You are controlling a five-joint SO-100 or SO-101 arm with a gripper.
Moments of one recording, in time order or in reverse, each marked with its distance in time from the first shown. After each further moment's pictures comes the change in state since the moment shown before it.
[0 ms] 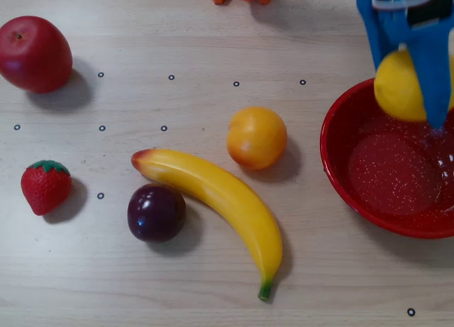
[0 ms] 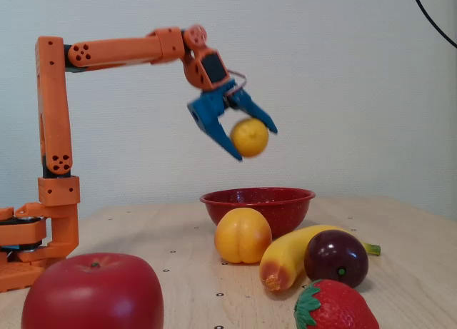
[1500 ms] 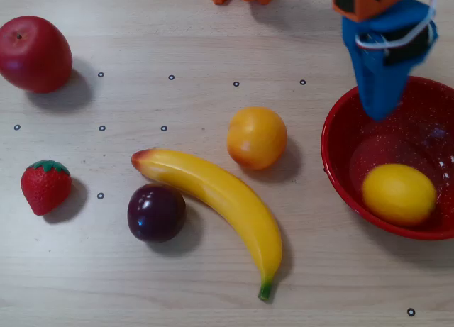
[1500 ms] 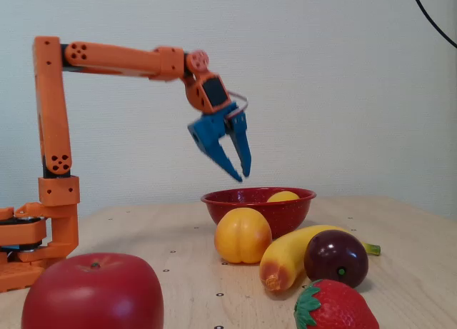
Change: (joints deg) arm -2.7 3.3 9.7 -5.0 2.4
